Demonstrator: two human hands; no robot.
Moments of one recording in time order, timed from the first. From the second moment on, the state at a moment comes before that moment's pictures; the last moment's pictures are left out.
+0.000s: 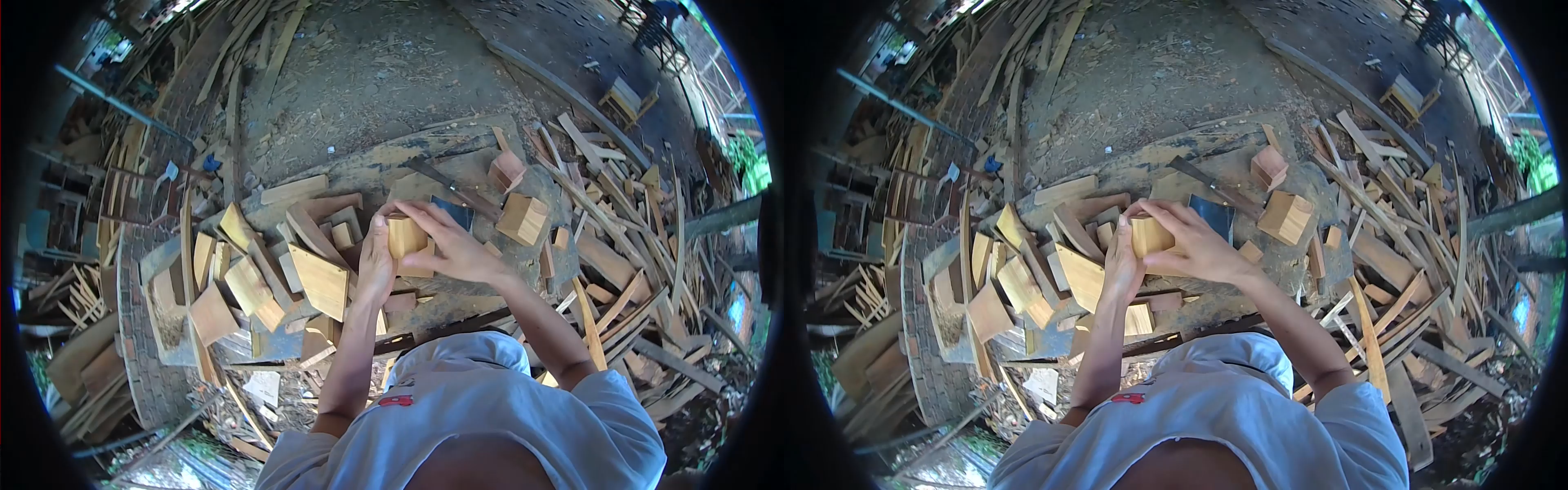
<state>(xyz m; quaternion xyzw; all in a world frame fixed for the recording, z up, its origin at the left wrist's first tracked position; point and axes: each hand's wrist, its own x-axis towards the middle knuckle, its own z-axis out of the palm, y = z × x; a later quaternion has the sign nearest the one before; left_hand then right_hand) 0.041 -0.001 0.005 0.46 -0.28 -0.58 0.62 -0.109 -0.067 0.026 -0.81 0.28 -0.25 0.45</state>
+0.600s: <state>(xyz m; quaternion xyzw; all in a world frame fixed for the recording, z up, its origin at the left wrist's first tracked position) 0.028 0.010 0.051 0.44 -0.48 -0.46 0.61 -0.128 -0.056 0.057 -0.77 0.26 -0.37 0.45</state>
